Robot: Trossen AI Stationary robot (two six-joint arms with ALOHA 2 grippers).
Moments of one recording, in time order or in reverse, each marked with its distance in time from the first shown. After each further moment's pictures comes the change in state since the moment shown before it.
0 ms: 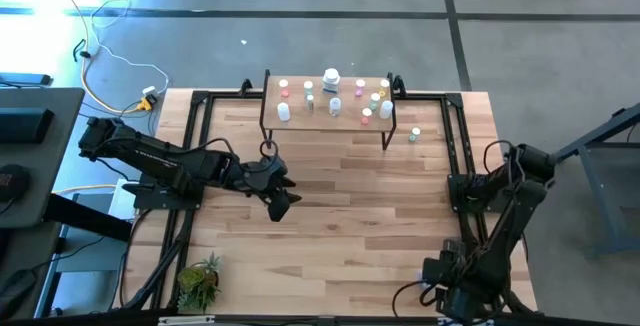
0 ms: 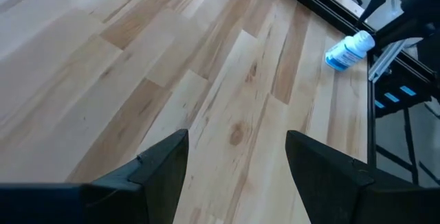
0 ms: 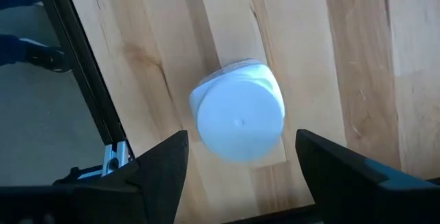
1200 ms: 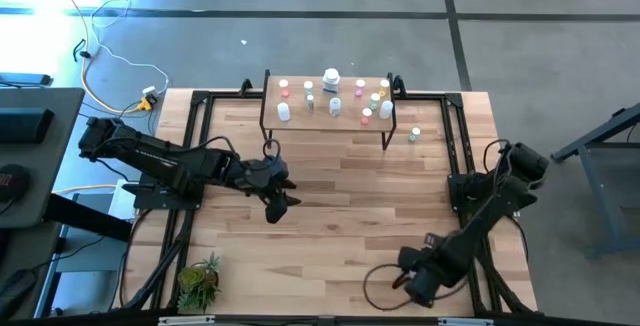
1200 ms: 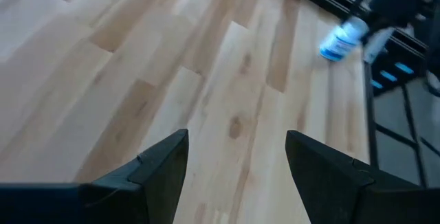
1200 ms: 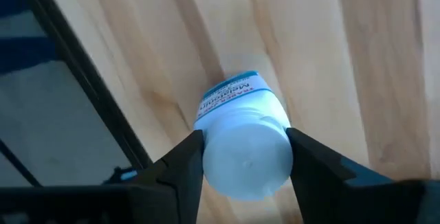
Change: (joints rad) left arm 0.016 0.000 0.000 -0.001 0.052 0.093; right arm -0.219 0.036 0.002 0.073 -0.174 -0.098
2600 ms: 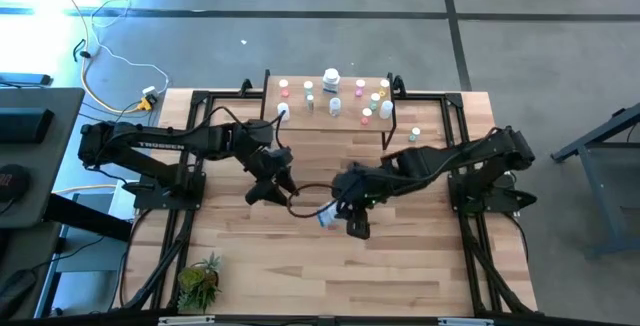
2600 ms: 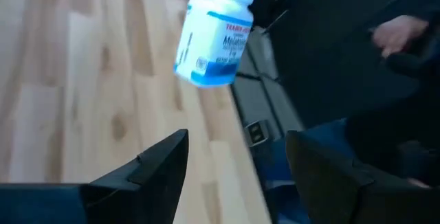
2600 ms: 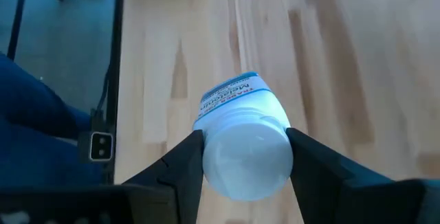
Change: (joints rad) left arm 0.302 0.000 0.000 0.109 0.866 0.261; right arm -0.611 0.000 0.489 0.051 0.116 -0.861
